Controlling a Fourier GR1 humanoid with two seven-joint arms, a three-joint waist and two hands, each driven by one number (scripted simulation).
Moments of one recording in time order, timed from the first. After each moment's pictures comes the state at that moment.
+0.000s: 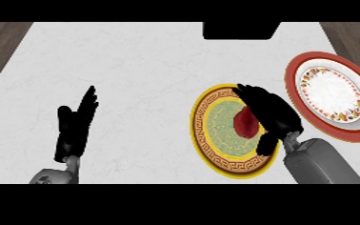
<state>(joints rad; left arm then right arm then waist) -0.06 0.24 -0.15 -1.44 0.07 0.28 0.20 -0.31 -0.42 0.44 -1.51 0.78 0.34 0.29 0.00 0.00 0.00</state>
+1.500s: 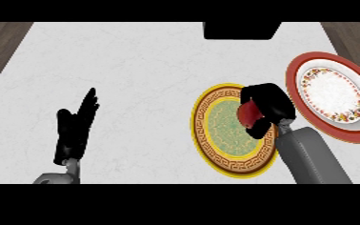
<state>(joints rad) -0.03 0.16 -0.07 -1.47 -0.02 0.18 0.21 -0.36 -0.25 0.22 -1.24 1.06 0.19 0.07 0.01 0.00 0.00</state>
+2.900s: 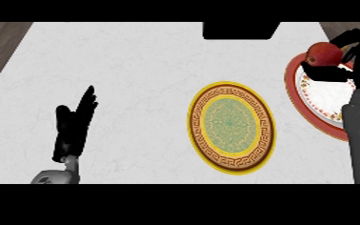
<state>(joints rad) -0.05 0.15 -0.03 -1.46 -0.04 0.16 0.23 -0.48 -0.35 -0.25 -1.35 0.98 -0.14 0.33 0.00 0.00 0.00</state>
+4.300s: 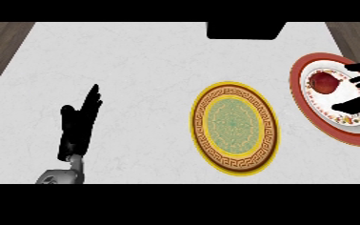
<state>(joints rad) -0.05 0.11 -0.03 -1.47 -0.07 0.15 0.23 -0.66 -0.62 -0.42 -0.39 0.83 -0.01 -0.19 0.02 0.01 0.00</state>
